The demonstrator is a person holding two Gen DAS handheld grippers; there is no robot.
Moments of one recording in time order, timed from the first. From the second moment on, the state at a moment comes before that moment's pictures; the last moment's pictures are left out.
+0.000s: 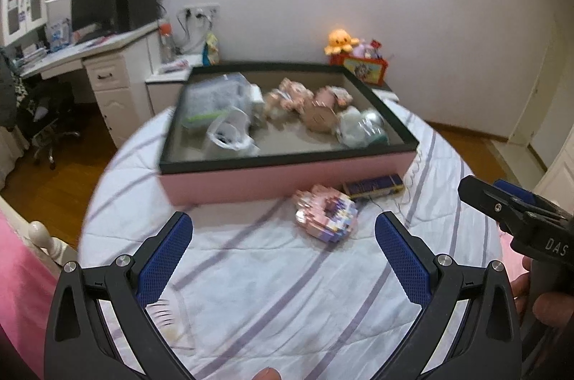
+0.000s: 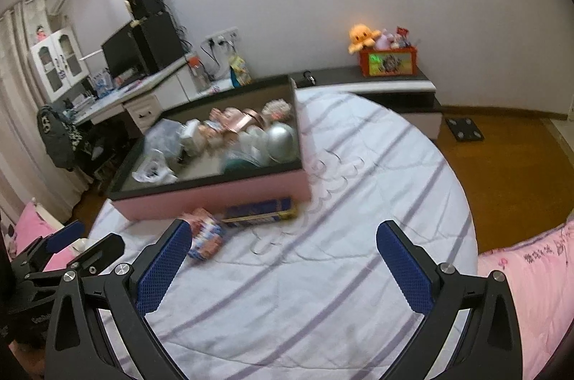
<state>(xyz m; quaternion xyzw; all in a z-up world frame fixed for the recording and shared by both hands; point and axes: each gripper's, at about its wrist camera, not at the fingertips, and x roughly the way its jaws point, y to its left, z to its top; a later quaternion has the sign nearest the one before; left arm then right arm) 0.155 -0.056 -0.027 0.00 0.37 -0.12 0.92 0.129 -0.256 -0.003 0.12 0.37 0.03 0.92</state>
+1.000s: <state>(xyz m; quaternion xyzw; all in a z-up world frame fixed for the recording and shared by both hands) 0.201 -0.044 -0.085 -0.02 0.44 -0.14 0.89 0.194 -0.235 -0.060 0.10 0.44 0.04 0.89</state>
